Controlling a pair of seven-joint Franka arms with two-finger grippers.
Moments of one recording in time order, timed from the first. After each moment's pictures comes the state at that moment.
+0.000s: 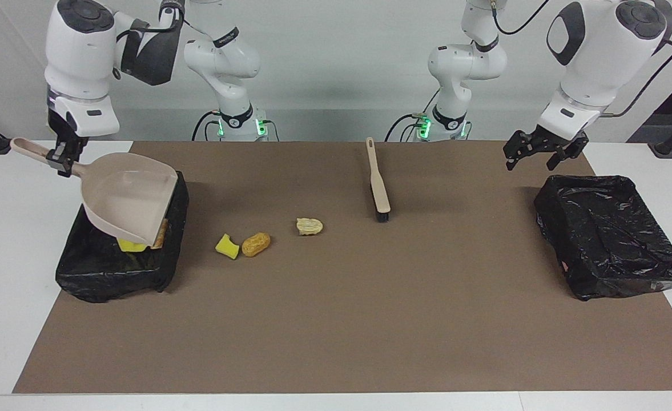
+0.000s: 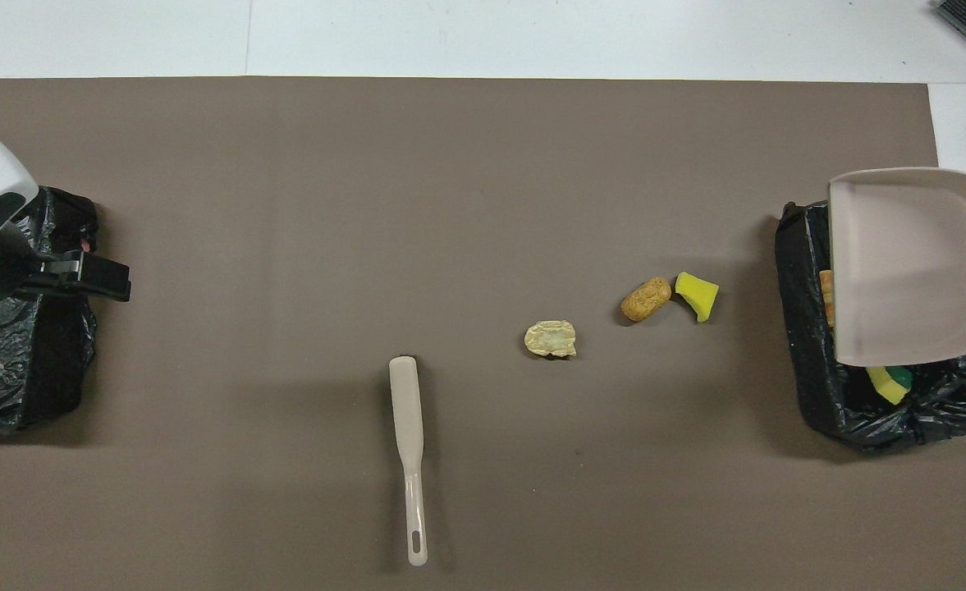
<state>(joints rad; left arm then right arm) -0.10 -0.04 0.00 -1.68 0.00 1.63 -0.03 -0.18 -0.07 0.10 -1.82 -0.51 1.92 -1.42</state>
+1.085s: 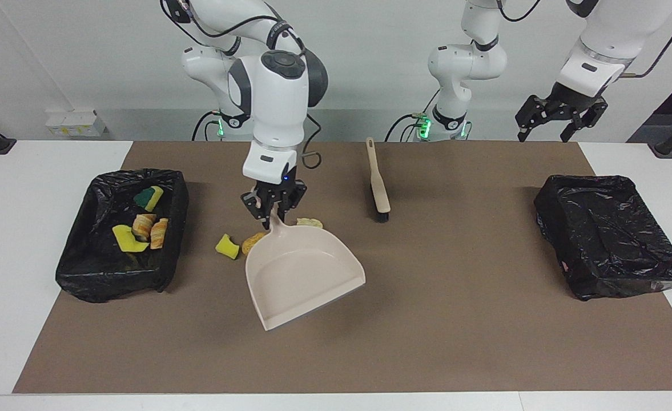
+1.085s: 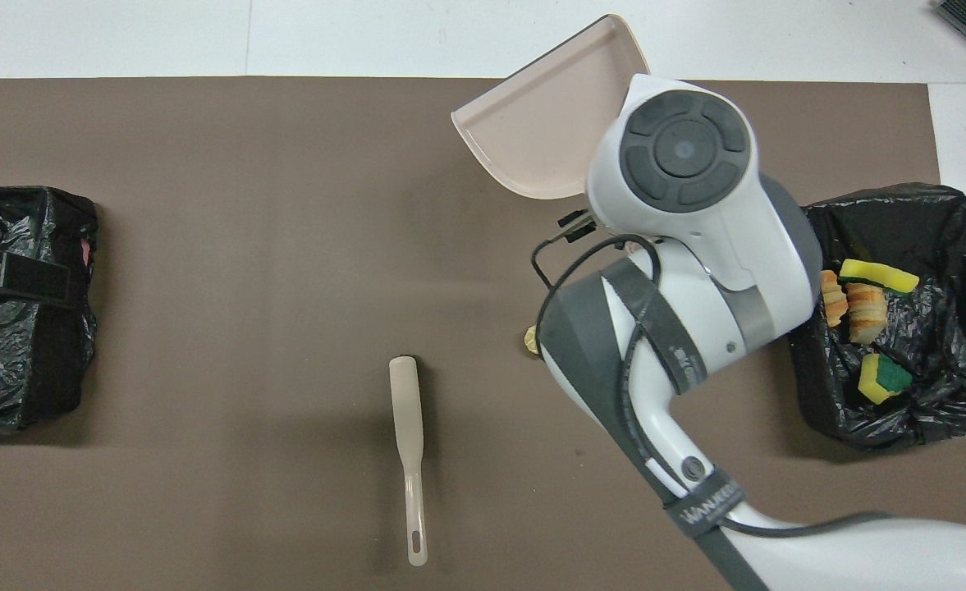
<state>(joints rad) -0.08 -0.07 0.01 -1.56 -0.01 1.49 -0.03 0.35 0.38 0.11 -1.37 -0.26 1.88 0.14</state>
